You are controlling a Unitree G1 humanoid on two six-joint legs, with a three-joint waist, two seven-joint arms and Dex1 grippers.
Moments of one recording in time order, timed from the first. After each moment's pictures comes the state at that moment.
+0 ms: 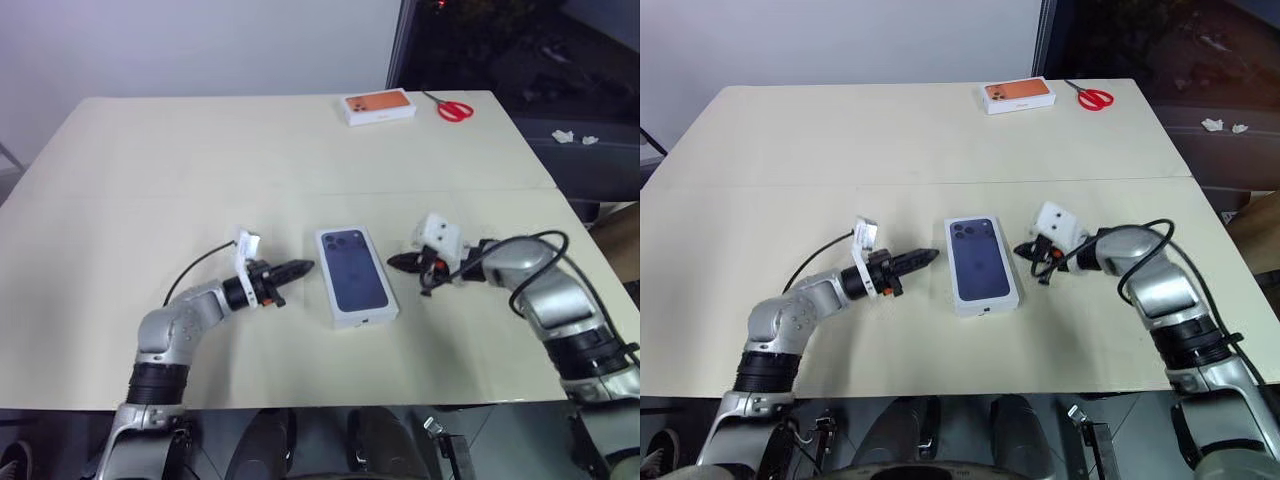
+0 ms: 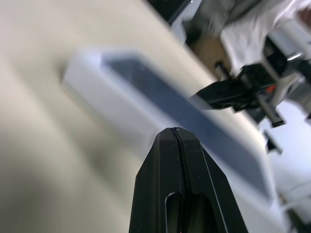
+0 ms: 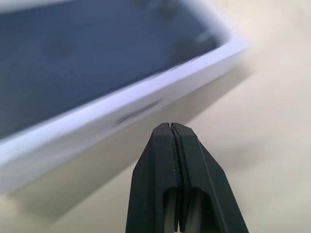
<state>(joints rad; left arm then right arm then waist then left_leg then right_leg) -0.40 0.26 0.09 0.04 -0.71 0.76 -0.82 -0.53 -0.73 0.13 0.02 0.21 0.48 1.01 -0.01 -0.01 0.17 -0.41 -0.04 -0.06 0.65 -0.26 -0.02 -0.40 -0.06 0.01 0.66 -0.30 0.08</state>
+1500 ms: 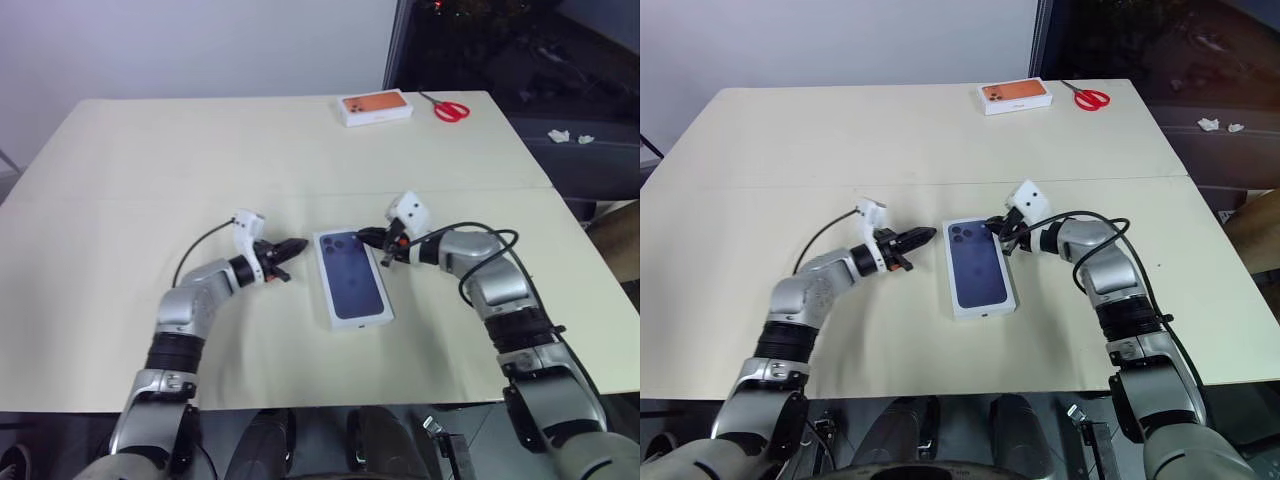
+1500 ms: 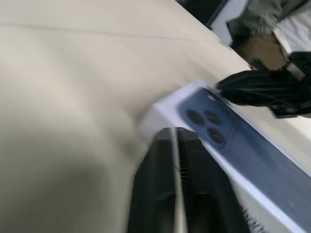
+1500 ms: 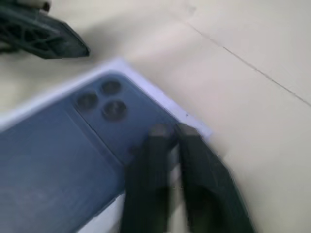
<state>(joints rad) -0.49 0.33 0.08 0.23 -0.49 0.54 -0.77 -0.62 -0.48 0.10 0.27 0.23 0.40 0.90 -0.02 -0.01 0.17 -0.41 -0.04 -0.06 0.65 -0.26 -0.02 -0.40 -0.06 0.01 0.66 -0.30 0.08</state>
